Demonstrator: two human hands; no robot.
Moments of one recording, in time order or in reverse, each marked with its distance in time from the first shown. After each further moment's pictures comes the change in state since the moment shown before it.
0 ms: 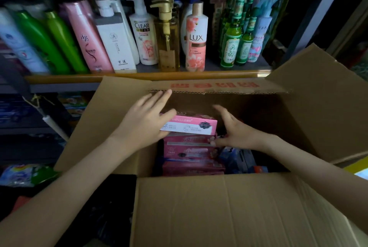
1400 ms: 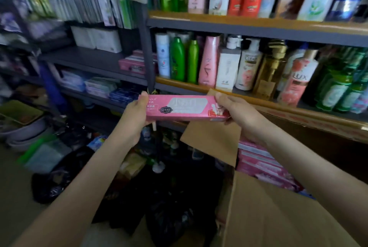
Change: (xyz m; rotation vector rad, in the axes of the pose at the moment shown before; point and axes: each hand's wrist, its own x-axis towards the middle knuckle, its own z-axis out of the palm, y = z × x) left_hand -0.198 -0.092 -0.108 -1.299 0.595 -1.479; right_hand 0.050 -0.255 0.092 0.394 0.102 -0.163
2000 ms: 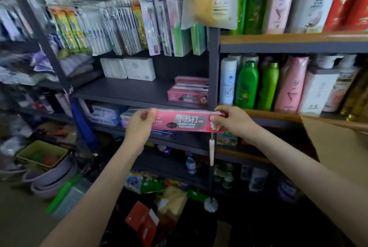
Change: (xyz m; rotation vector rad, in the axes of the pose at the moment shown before) left_hand 0.253 0.005 -0.235 0.312 0.040 0.217; right_hand 0.190 -0.096 0.247 -0.302 0.062 -0.095
